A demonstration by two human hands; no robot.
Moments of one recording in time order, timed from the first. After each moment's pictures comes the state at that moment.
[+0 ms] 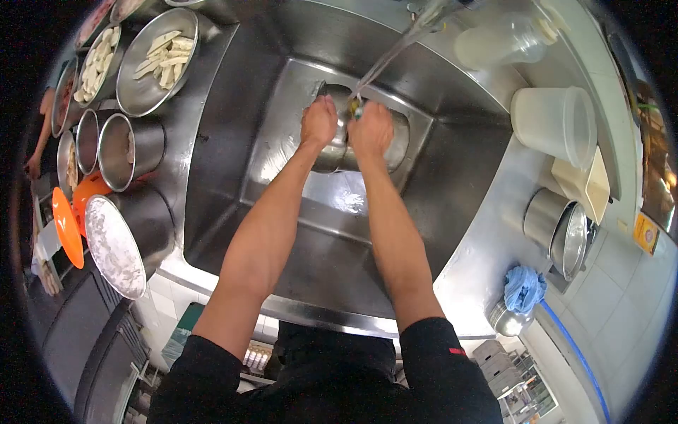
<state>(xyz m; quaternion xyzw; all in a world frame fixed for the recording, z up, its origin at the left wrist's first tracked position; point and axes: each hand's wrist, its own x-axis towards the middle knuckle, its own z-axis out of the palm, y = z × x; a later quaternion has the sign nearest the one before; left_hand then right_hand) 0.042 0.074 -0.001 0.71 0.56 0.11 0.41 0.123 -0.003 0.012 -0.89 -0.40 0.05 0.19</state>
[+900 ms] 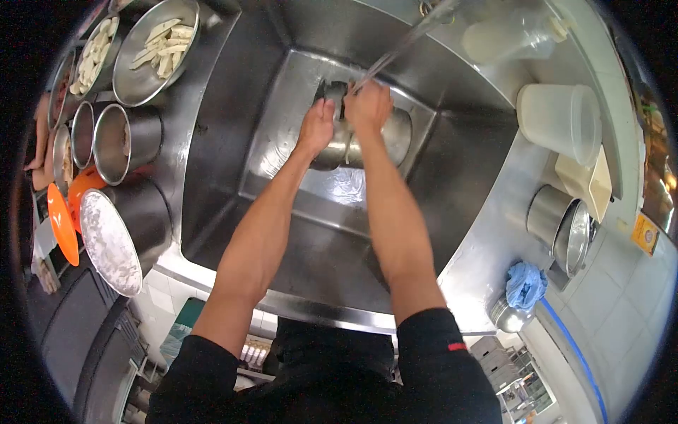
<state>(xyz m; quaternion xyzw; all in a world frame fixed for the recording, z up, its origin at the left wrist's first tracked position) 0.016 0.057 -0.009 0.67 0.49 0.19 0.53 0.127 0.026 -0.006 -0.88 -0.40 0.02 0.25</state>
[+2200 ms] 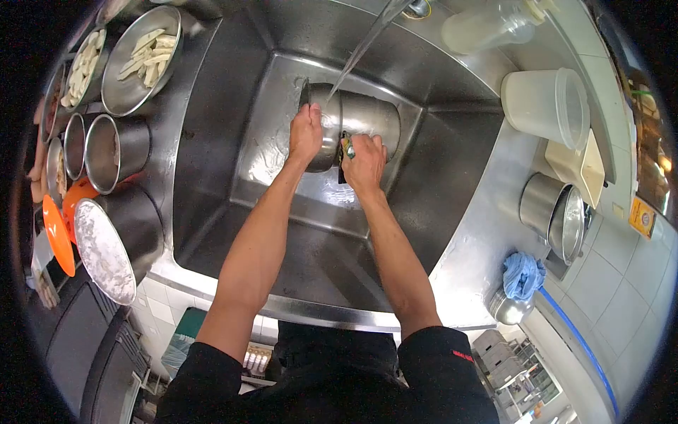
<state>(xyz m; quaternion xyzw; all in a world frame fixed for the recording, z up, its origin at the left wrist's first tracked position) 0.021 0.042 -0.016 0.69 0.51 0.24 0.45 0.096 -0.080 0.006 -0.83 -0.47 0.05 0.30</state>
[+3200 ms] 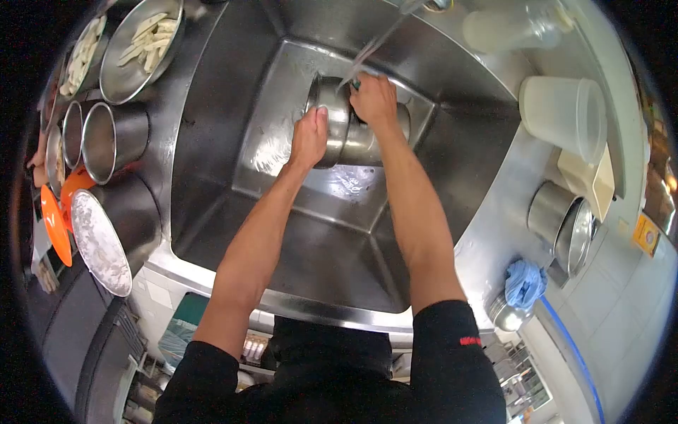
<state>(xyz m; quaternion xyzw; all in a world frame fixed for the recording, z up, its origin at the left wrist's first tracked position) 0.000 0.030 -0.011 0.72 0.48 0.20 0.46 0.160 0.021 0.003 -0.85 -0.48 0.14 0.17</state>
